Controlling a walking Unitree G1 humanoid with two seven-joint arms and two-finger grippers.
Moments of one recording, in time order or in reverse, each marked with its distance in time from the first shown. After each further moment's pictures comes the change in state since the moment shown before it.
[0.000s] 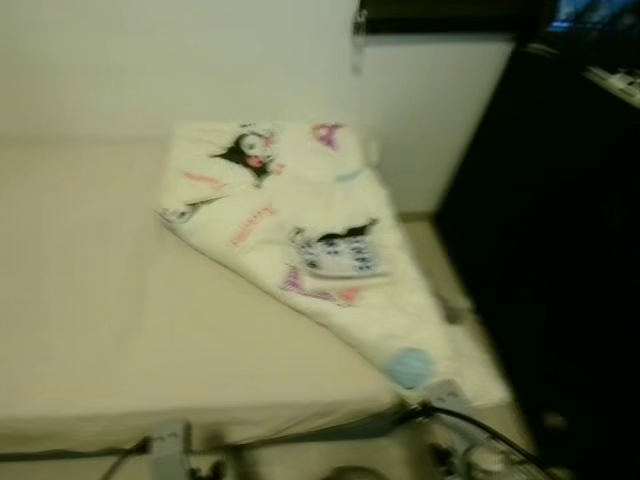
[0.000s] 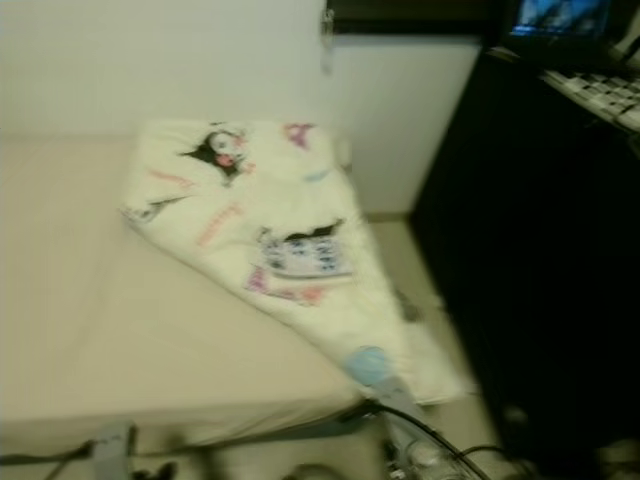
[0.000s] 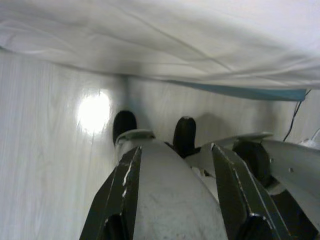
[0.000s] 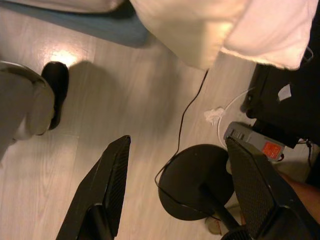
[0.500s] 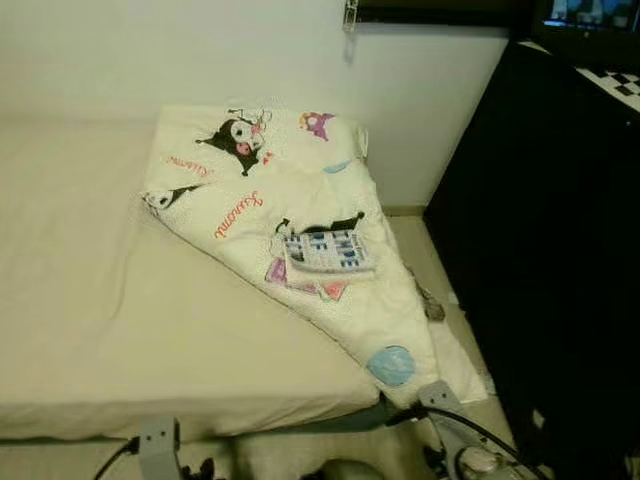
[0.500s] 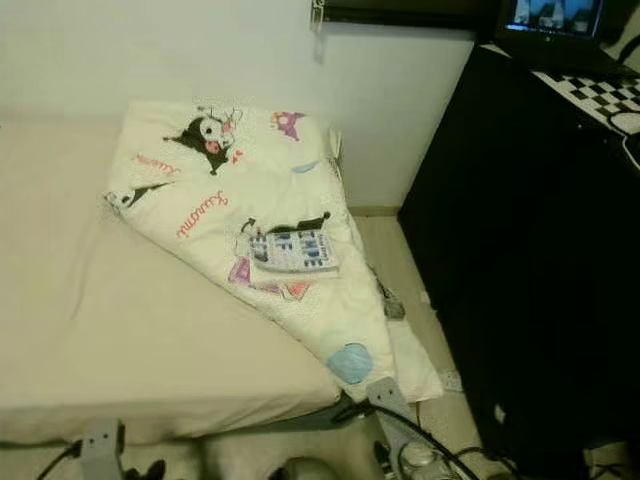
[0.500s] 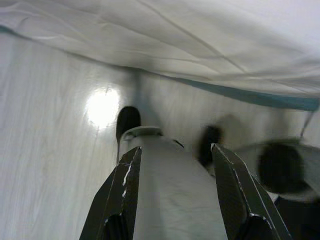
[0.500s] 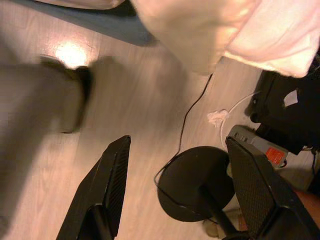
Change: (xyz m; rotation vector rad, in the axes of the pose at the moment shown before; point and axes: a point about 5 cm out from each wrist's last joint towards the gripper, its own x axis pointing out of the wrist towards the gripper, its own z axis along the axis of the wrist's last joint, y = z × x) left arm -0.001 0.008 0.002 -0.024 -0.013 0.044; right arm 0.001 0.010 0.002 0.002 -0.003 0.037
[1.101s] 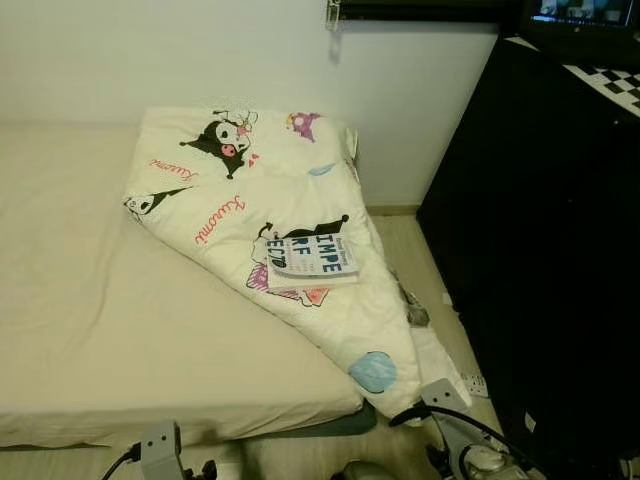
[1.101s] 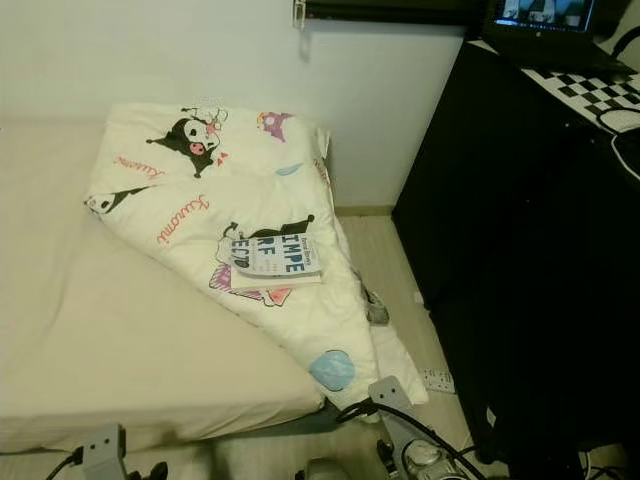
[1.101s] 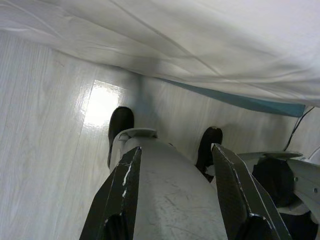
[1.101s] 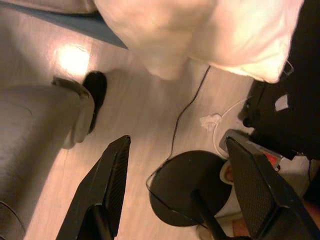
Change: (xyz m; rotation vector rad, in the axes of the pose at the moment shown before) left arm -0.001 0.000 -0.003 -0.044 -0.007 0.010; right arm 0.000 0.003 0.007 0.018 -0.046 0.029
